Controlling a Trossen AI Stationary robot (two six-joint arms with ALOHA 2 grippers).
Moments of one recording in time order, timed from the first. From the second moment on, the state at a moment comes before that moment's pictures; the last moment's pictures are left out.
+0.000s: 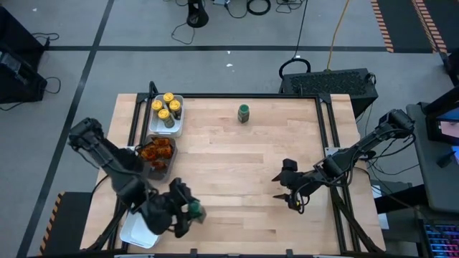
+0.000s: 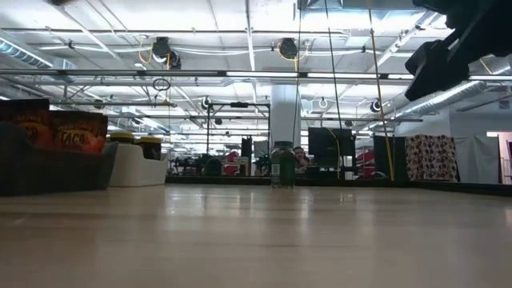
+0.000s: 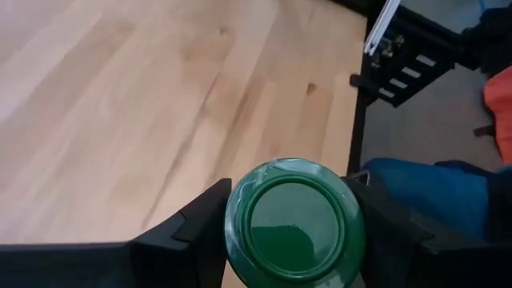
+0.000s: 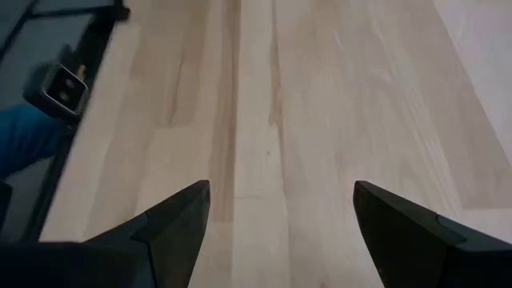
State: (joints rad) left arm -0.76 1.49 1.31 -0.67 -0.53 -0.98; right arm 0.56 1.16 0.66 -0.27 0.30 0.54
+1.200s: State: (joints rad) left arm -1.28 1.49 1.31 -1.25 -0.57 -1.98; right arm 0.56 1.16 0.66 -0.13 0.32 0.68
